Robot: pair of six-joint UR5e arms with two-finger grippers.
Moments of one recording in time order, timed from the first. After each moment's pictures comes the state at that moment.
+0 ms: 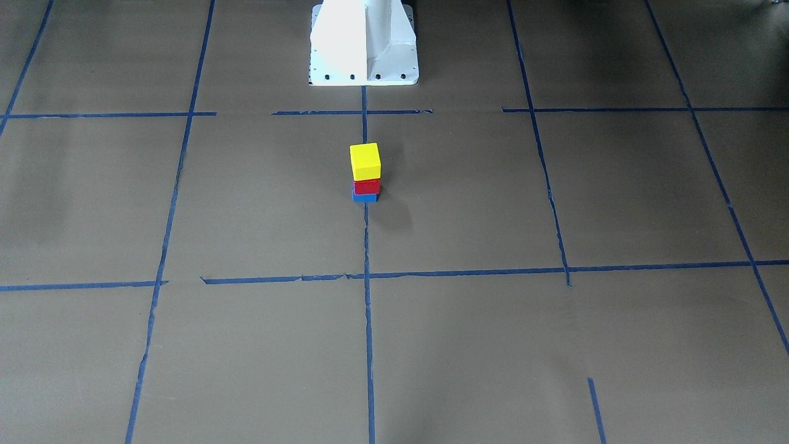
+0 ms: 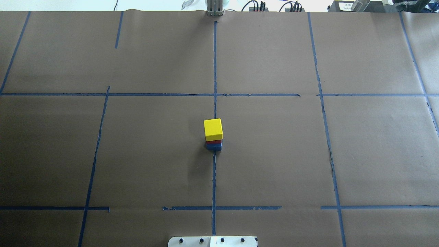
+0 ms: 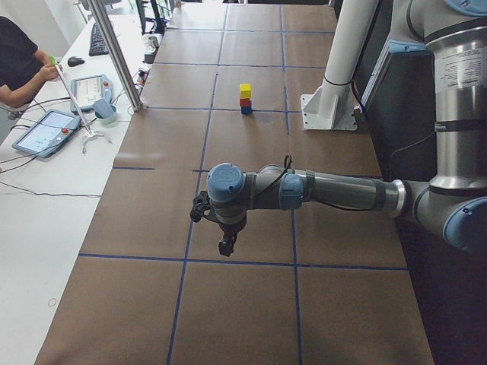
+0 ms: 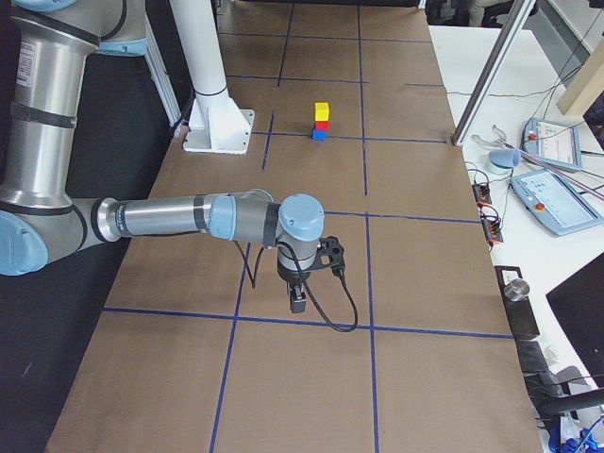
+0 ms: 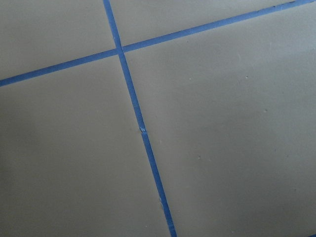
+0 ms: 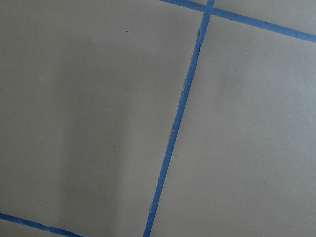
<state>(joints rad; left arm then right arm) -1.57 -1.41 -1.82 -1.47 -2.41 0.31 1.56 -1.81 1.93 -1.79 2.34 -0.31</state>
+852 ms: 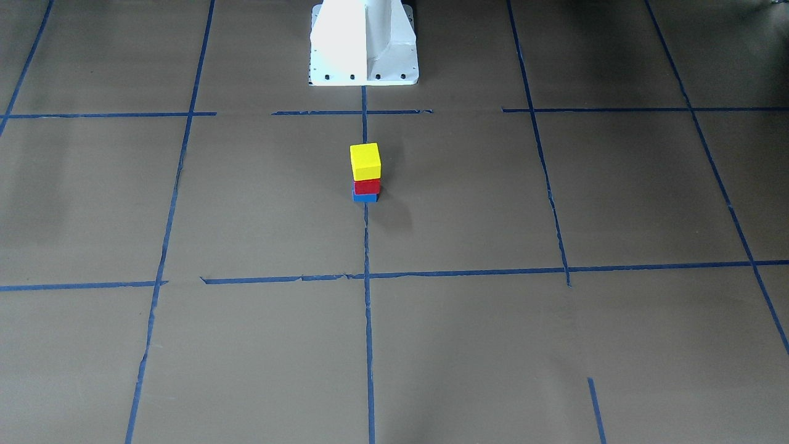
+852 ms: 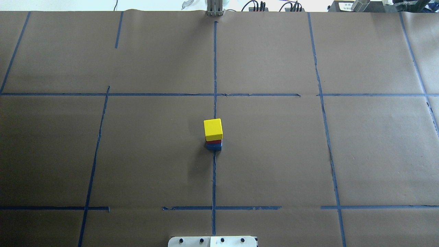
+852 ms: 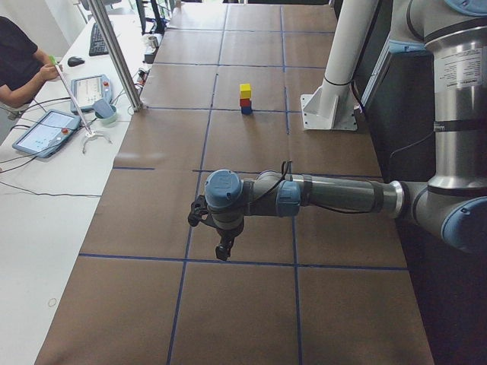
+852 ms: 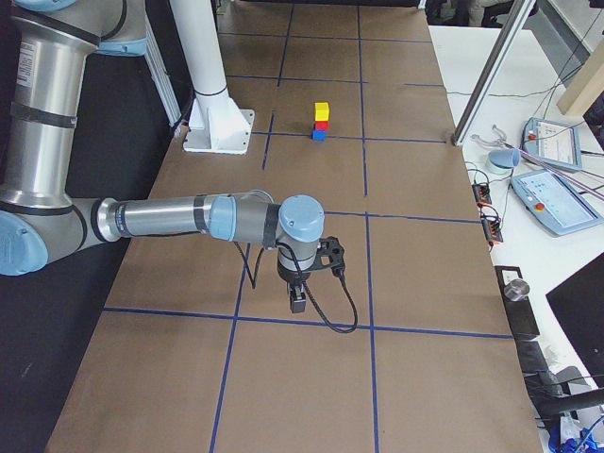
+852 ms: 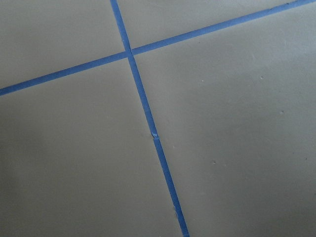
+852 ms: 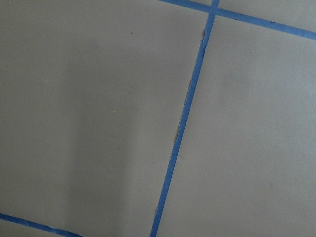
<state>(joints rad) -1.56 -1.42 -1.79 -1.50 -2.41 0.30 1.56 -1.81 1.93 -1.78 2.34 -0.30</state>
